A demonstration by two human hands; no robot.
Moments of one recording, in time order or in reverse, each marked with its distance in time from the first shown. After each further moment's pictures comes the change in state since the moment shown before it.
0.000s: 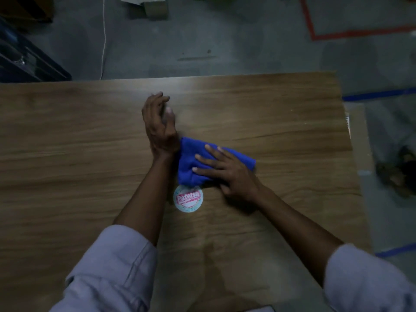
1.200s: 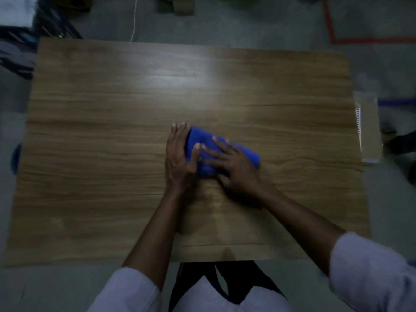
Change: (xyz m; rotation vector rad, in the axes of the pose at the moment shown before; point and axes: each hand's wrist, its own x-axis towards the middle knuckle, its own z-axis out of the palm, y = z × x) left_hand -0.191 0.023 -0.062 0.139 -0.180 -0.029; right_hand -0.065 -0.061 0.033 -0.057 -0.012 0.056
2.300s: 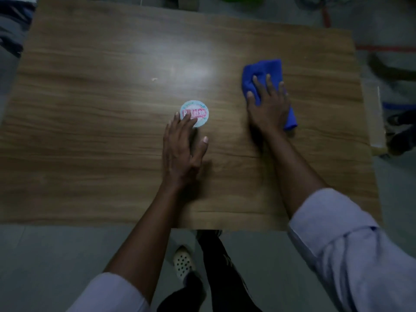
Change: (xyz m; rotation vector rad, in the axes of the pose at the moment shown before) left_hand -0.080 -0.004 0.003 0.139 0.070 0.152; right_hand 0.008 0.055 -0.013 -0.188 0.317 0.766
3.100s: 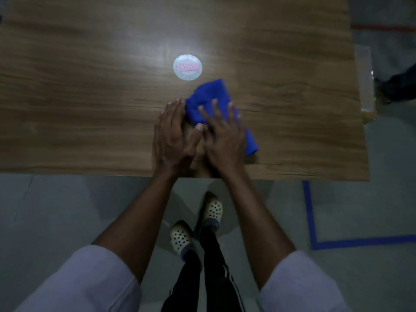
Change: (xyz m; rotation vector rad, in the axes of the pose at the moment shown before) left_hand -0.088 0.009 -0.015 0.100 0.019 0.018; right_hand -0.217 -0.046 0.025 0.106 0.110 -0.224
